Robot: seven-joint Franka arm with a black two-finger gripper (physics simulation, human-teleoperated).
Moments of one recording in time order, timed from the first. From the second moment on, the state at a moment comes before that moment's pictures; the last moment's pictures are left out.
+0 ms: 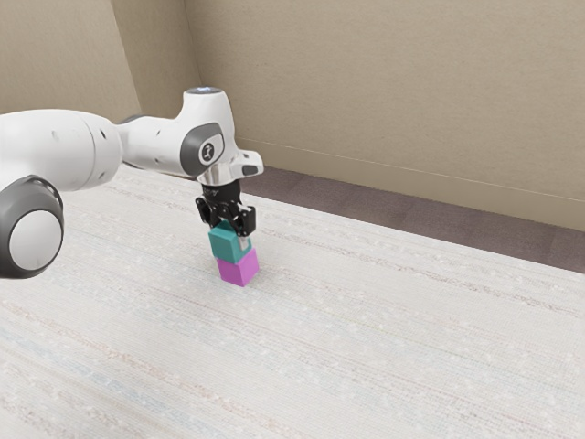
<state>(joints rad) 0.04 0.60 0.01 -1.45 -0.02 1.99 0.12</state>
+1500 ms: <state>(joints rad) 0.04 0.61 0.03 -1.44 -0.01 2.00 -0.02</state>
